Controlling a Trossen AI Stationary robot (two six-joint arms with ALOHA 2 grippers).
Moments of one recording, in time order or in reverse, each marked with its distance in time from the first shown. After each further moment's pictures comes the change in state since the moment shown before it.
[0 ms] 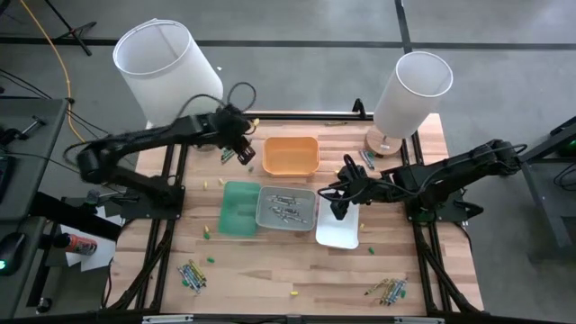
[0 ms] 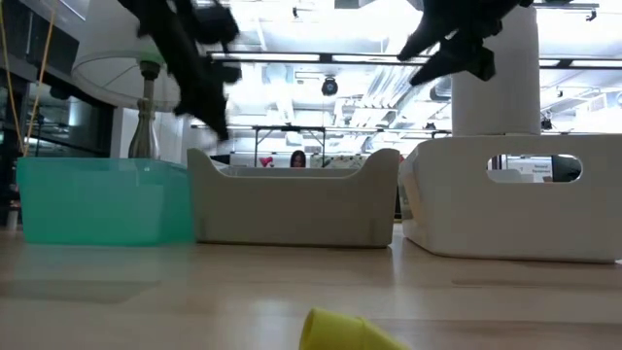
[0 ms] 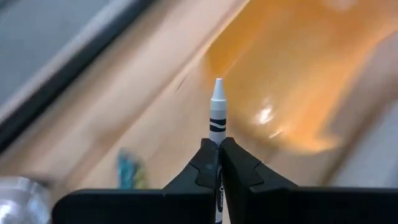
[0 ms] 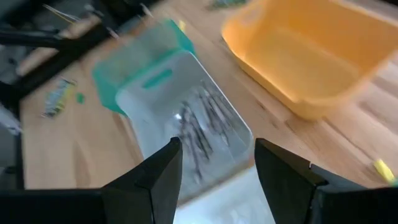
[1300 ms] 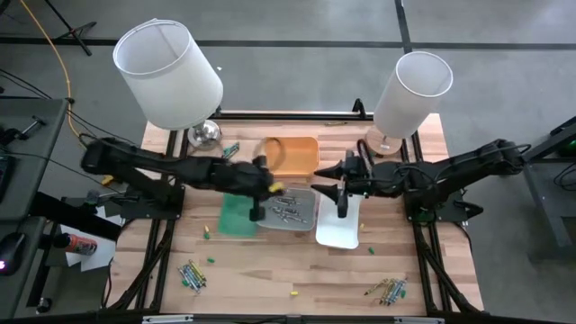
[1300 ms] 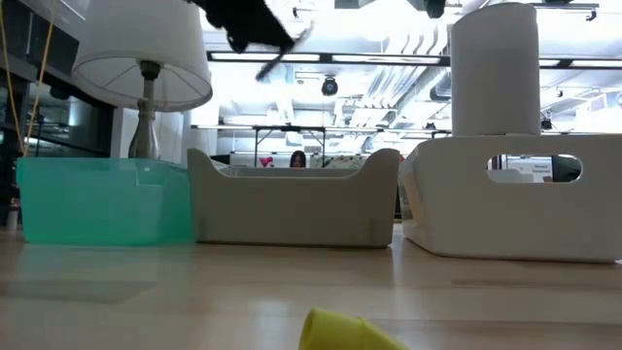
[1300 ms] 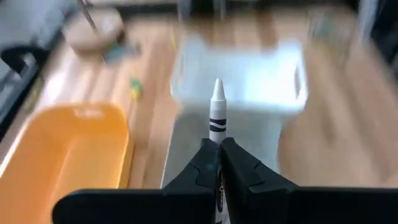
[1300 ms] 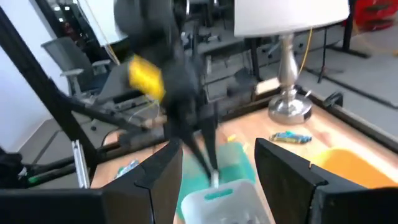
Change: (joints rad) left arm -0.590 0.136 0.112 0.231 -0.080 0.183; right arm -0.009 -0.070 0.000 0.491 -0.016 -0.442
